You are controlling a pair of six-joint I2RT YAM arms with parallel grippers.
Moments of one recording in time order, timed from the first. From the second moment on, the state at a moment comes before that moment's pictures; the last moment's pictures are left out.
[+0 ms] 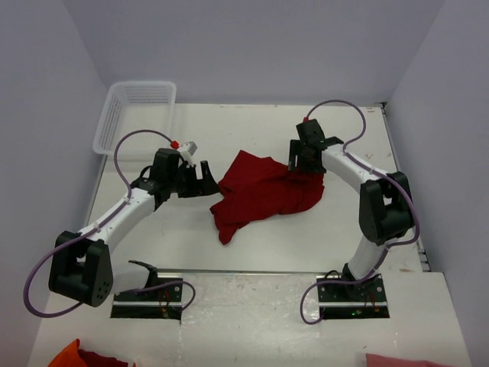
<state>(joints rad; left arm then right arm) -0.30 1.27 0.79 -0.29 0.35 -0.45 0.34 1.77 1.27 -0.56 0.23 0.39</state>
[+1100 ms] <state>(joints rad) -0.52 1.23 0.64 -0.29 0.30 -0.54 0.35 1.73 1.25 -0.54 0.27 0.40</state>
